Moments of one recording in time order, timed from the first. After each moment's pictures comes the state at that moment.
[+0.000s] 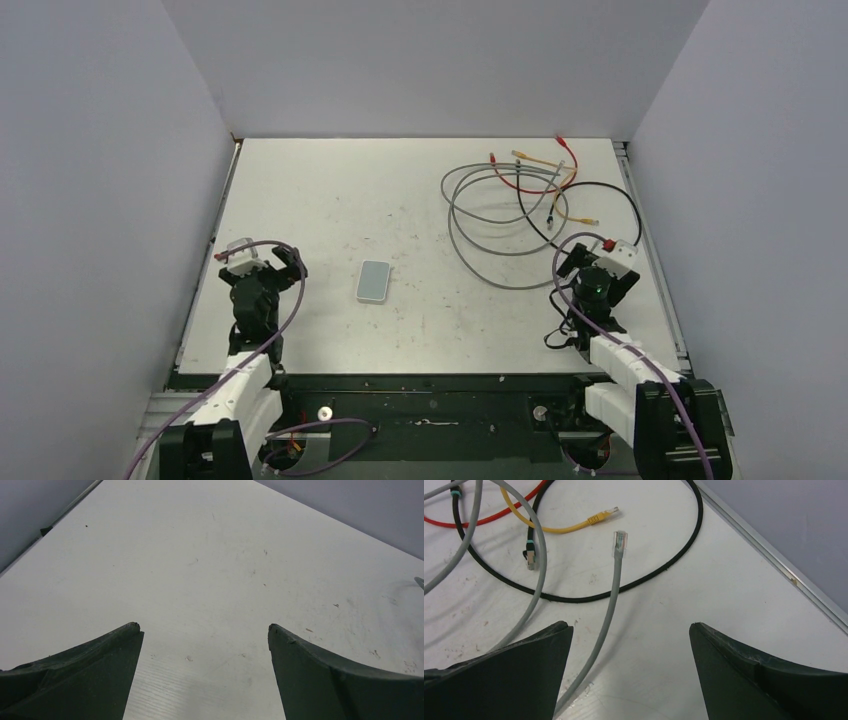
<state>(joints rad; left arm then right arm) 0.07 0.84 0.13 0.58 -0.12 -0.35 0.07 1.02 0.21 0.46 0.54 0.29</state>
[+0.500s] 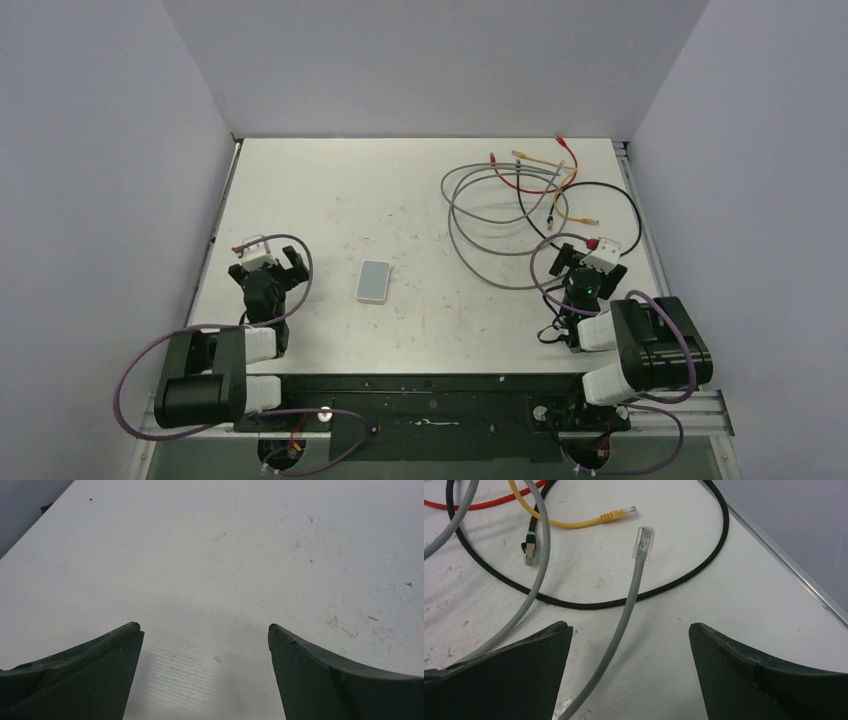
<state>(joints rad) 0.07 1.24 0.10 0.92 -0.17 -0.26 0.07 1.40 0.12 1.02 0.51 0.15</state>
